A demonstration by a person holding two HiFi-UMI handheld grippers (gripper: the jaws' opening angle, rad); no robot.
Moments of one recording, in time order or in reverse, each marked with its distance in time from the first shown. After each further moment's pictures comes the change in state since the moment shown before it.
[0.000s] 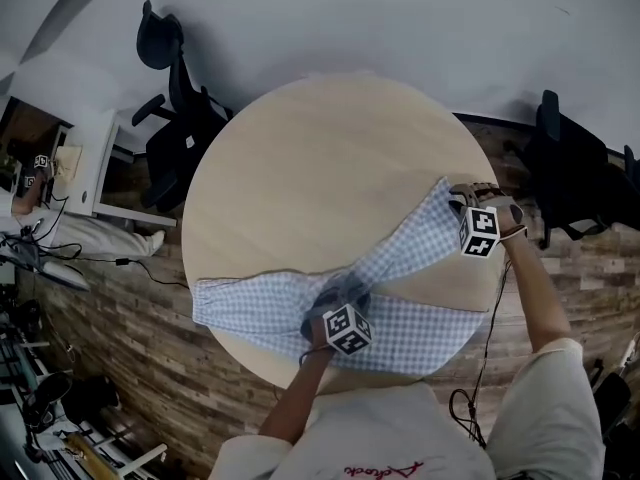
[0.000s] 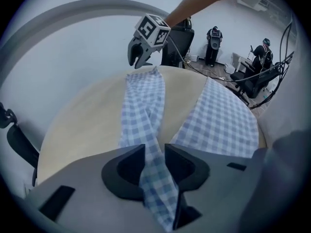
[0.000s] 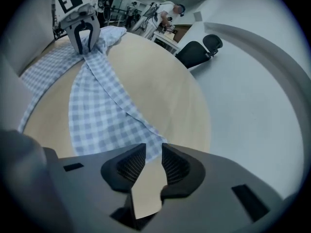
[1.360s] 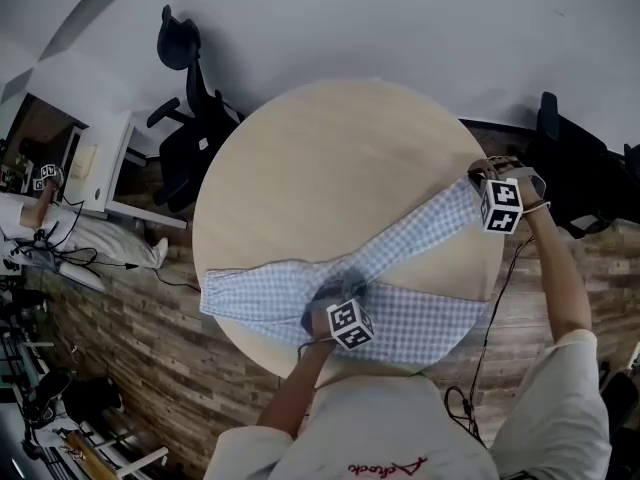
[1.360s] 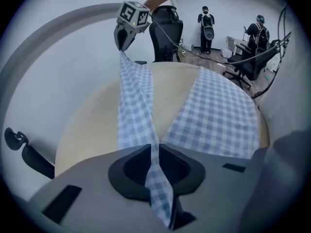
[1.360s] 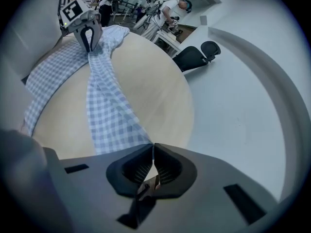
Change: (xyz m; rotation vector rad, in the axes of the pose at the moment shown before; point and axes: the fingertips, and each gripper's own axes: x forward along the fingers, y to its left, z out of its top) left arm -0.022 -0.007 -0.018 0.140 0.043 0.073; right arm -0.074 -0.049 -0.004 -0.086 0.038 -0.064
